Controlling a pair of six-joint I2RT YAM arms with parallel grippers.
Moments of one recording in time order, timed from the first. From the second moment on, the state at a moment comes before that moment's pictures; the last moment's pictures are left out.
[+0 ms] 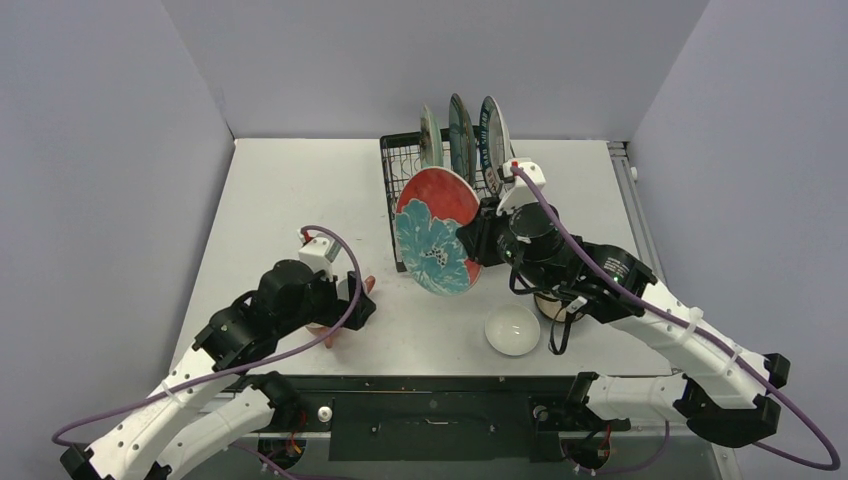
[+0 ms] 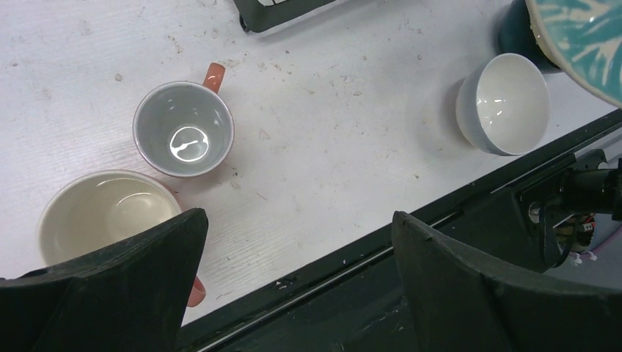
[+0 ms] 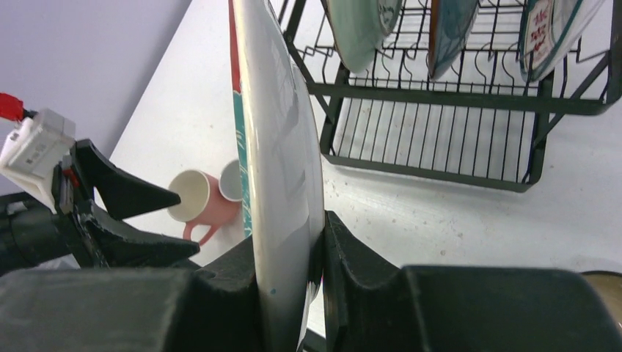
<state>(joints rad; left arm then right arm) -0.72 0.68 0.81 -0.74 -0.07 -0.48 1.00 1.10 1.42 -0.75 0.39 0.54</state>
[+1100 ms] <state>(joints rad) -0.72 0.58 0.76 -0.68 -0.04 -0.45 1.10 1.44 1.67 -0.36 0.81 0.24</state>
